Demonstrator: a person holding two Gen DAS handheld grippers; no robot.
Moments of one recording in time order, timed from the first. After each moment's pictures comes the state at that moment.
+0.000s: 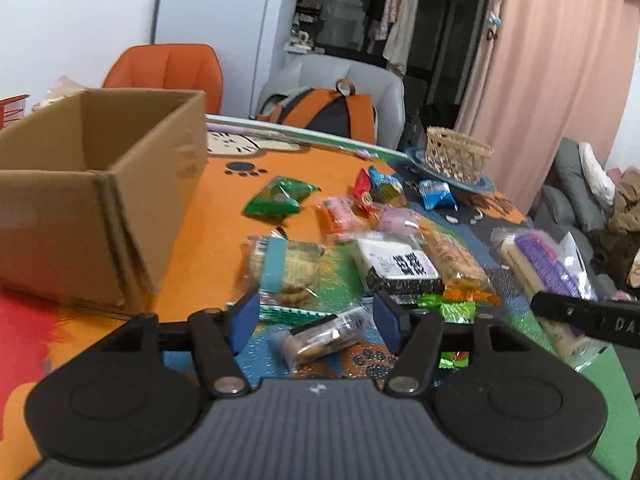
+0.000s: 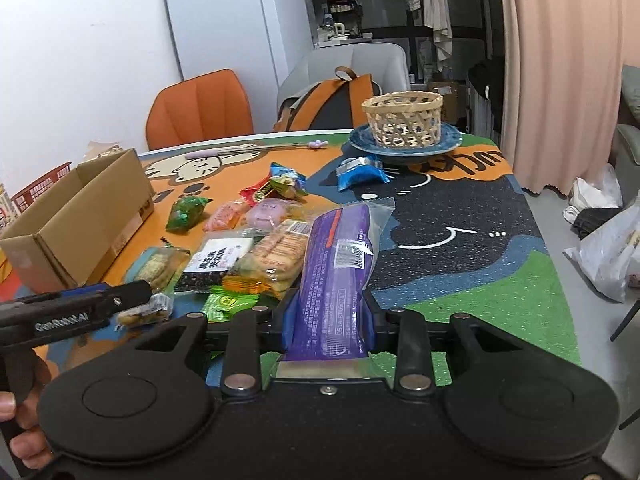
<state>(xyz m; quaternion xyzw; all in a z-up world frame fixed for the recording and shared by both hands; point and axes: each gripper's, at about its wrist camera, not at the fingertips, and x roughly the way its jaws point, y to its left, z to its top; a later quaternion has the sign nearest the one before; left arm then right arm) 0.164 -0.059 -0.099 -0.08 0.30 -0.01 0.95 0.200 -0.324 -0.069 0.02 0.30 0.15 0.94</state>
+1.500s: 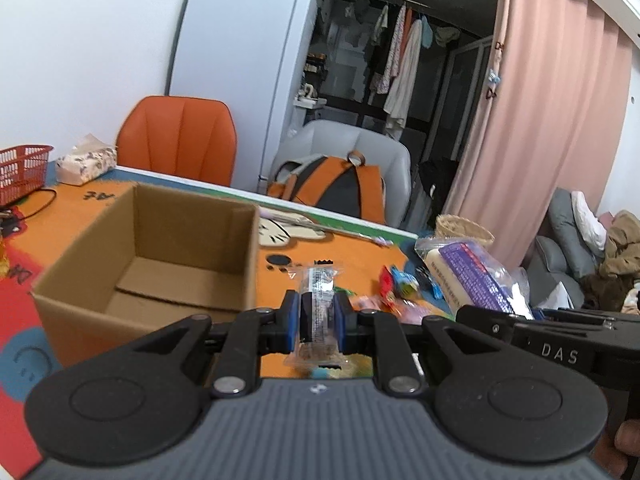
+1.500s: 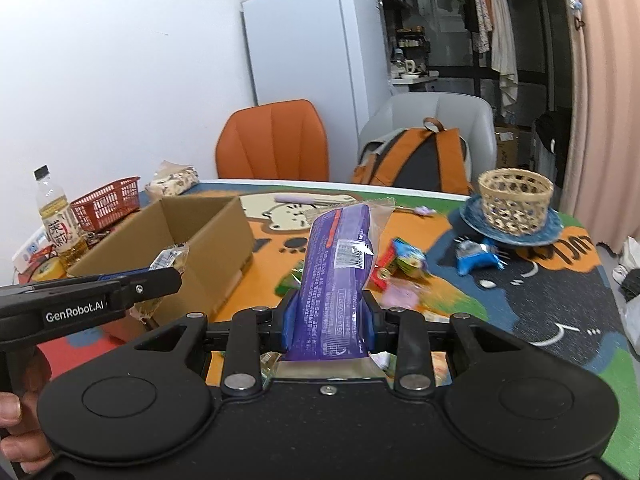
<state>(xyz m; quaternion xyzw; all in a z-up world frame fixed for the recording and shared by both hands) 0.142 0.008 -0.019 -0.10 0.22 0.00 0.97 0.205 -0.223 -0.011 0.00 0.25 0.24 0.94</state>
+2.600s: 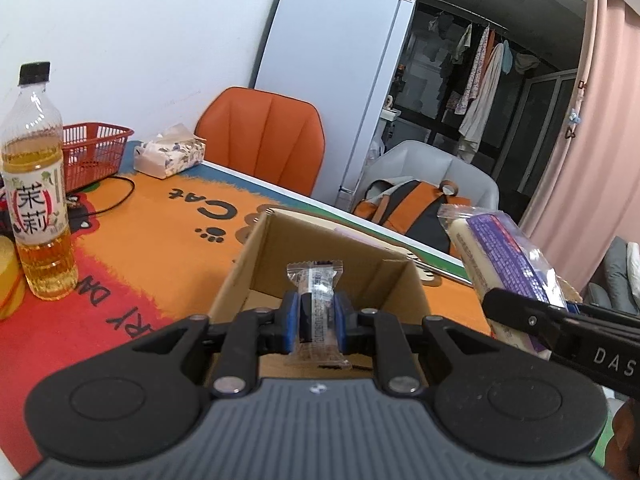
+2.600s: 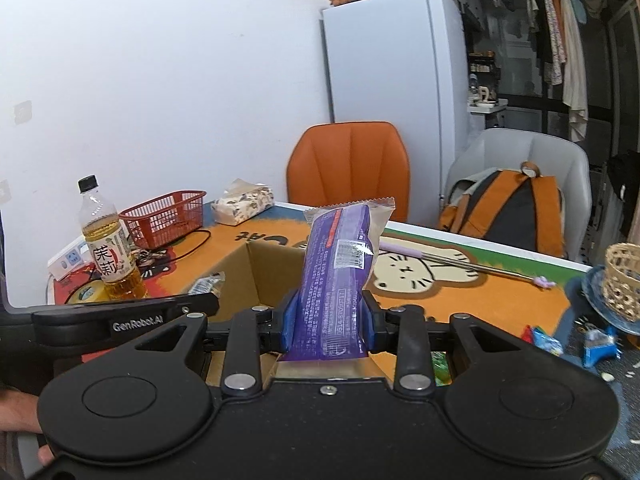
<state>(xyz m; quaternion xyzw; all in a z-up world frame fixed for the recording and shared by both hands) 0.174 0.121 -0.014 -0.15 0.22 0.09 0.96 0.234 -0.100 0.015 -0.03 0.21 0.33 0.92</state>
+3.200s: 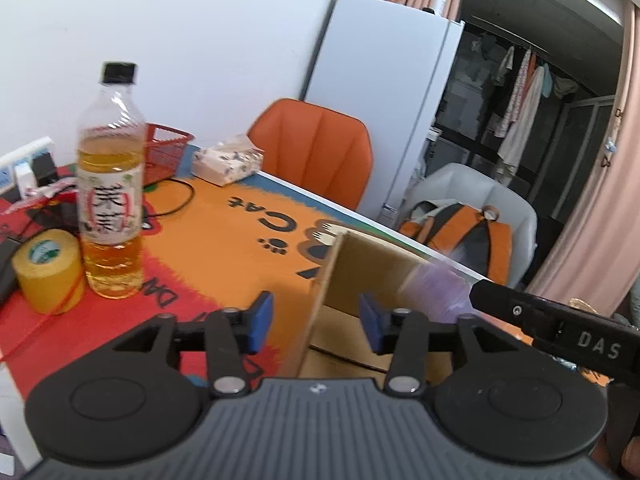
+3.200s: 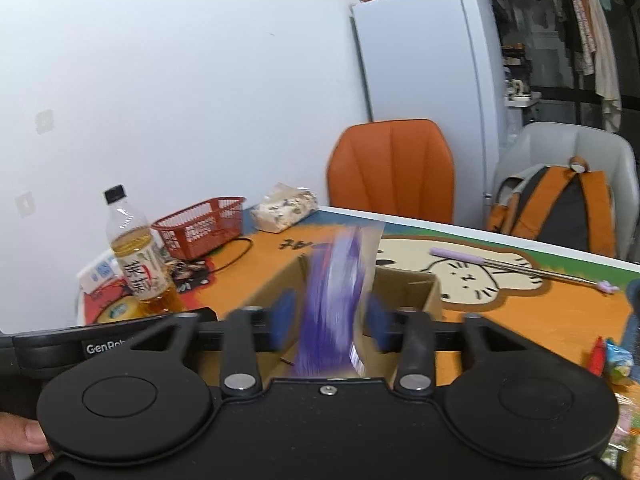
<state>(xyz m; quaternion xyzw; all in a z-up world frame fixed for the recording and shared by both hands) 0.142 0.160 -0.007 -0.18 0.21 0.15 0.95 0.238 -0.063 0.013 0.00 0.21 0.37 0.90</state>
